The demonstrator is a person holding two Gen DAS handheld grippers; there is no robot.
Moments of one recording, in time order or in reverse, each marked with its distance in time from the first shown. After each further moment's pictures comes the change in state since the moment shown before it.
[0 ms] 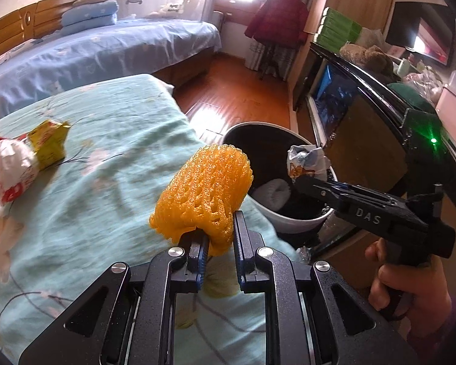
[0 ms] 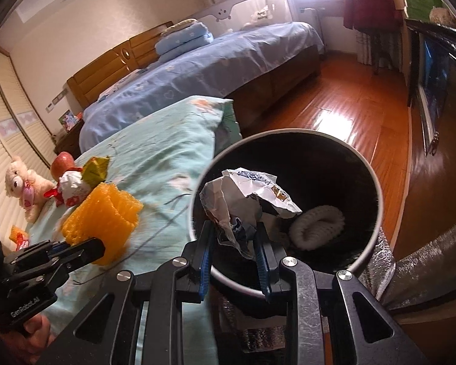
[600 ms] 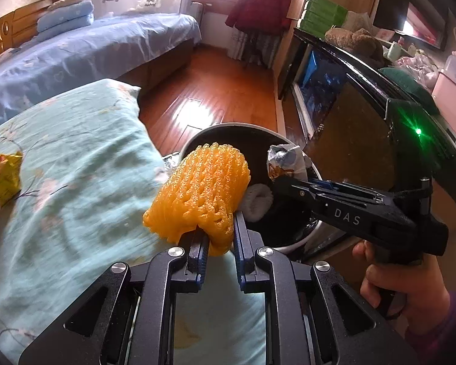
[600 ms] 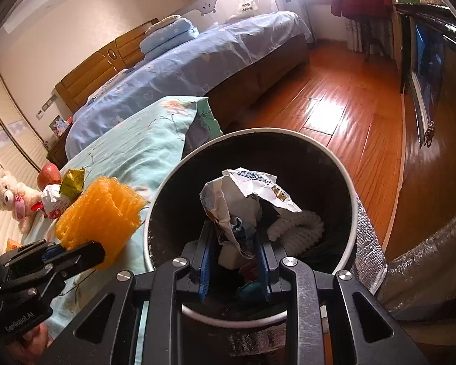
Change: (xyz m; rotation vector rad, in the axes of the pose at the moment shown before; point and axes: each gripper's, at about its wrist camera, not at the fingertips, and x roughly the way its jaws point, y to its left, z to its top) left arm 0.040 -0.036 0.029 0.064 0.053 -0.045; right arm 0.014 -0.039 0.018 0.048 0.037 -0.016
